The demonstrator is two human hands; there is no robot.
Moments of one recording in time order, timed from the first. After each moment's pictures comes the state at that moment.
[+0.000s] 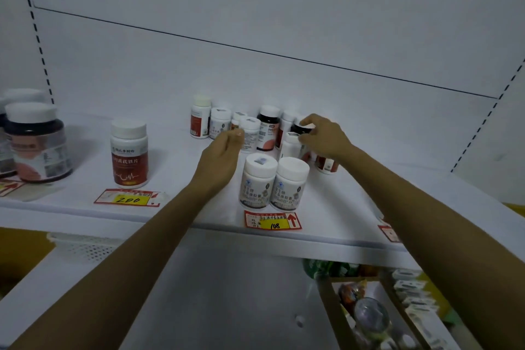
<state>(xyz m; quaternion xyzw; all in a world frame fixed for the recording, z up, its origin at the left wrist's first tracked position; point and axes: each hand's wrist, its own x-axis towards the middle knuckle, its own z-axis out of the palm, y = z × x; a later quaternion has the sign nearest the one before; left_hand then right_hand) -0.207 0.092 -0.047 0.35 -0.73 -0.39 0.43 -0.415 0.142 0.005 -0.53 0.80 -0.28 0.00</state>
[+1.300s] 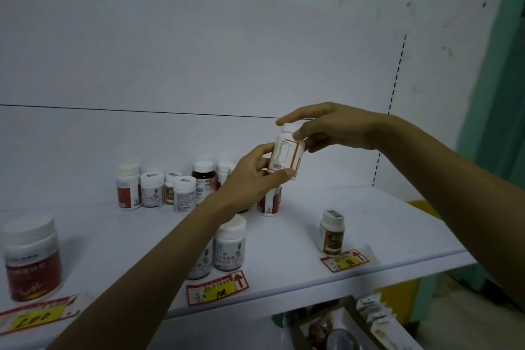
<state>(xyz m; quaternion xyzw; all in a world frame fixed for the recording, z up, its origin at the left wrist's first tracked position) -0.301 0.157 0.045 0.07 -0.80 -0.51 0.32 -0.436 0.274 0.149 -0.57 0.73 -0.34 0.18</state>
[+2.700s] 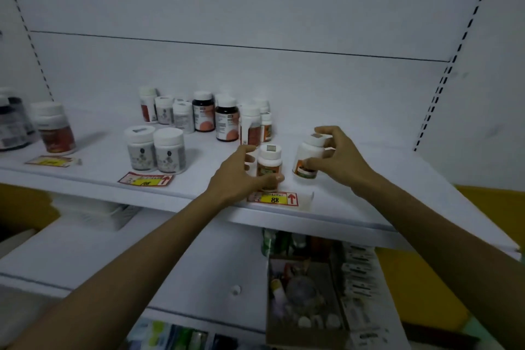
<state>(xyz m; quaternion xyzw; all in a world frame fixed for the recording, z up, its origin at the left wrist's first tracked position) -0.410 0.268 -0.073 0.42 -0.79 -0.33 0.32 -0.610 0.343 -0.039 -0.55 0.65 -0.48 0.19</state>
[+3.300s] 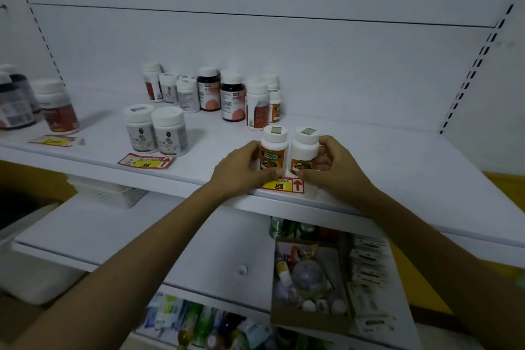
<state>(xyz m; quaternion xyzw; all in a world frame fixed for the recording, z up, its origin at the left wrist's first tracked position) -0.418 0.265 -0.088 0.43 -0.82 -0.28 0.25 -0.609 0.334 -0.092 -0.59 0.59 -0.48 0.27</state>
